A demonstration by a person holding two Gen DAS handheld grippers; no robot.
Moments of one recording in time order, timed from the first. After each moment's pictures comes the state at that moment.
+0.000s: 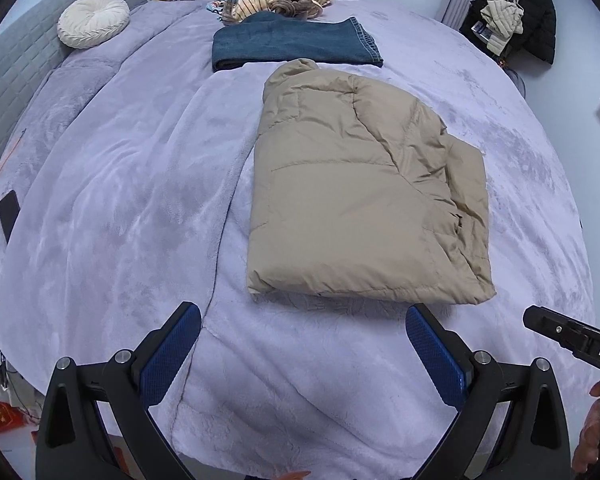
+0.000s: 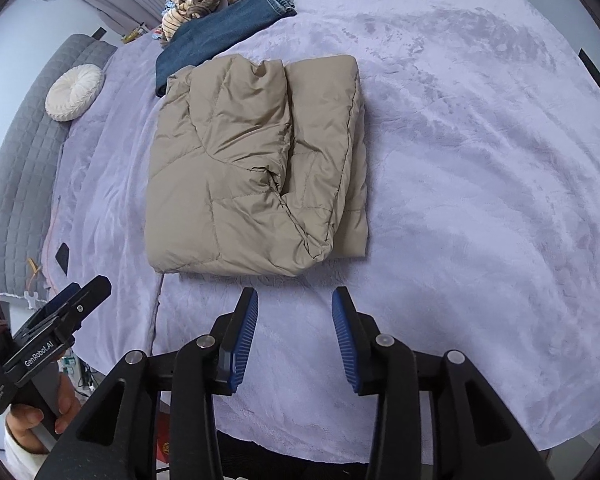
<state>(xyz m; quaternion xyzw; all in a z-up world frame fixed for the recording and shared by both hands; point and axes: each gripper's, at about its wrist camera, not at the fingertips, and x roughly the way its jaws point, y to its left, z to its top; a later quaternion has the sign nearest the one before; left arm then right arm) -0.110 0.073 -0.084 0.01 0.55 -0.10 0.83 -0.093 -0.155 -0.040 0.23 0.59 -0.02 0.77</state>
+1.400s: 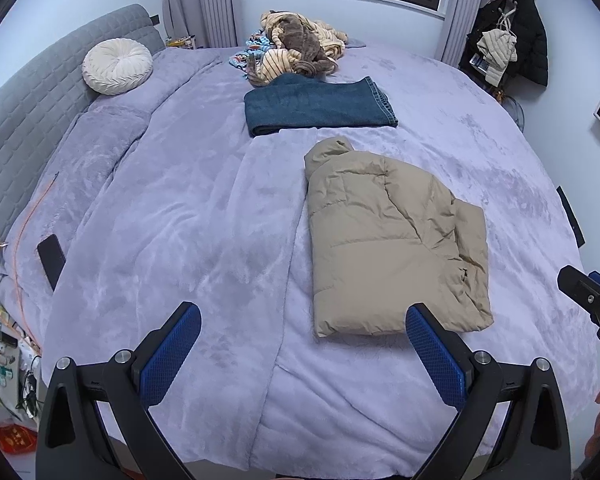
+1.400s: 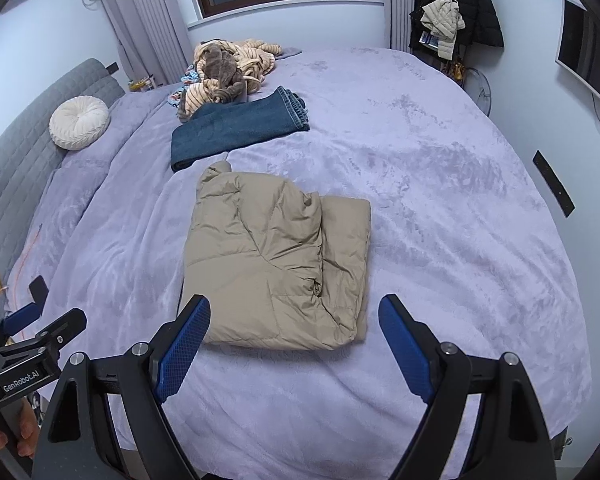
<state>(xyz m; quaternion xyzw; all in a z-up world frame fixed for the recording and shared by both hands) -0.107 0.145 0.013 0.03 0.48 -0.09 0.87 -0.083 -0.072 0.090 0.12 0.46 -0.11 0.87</state>
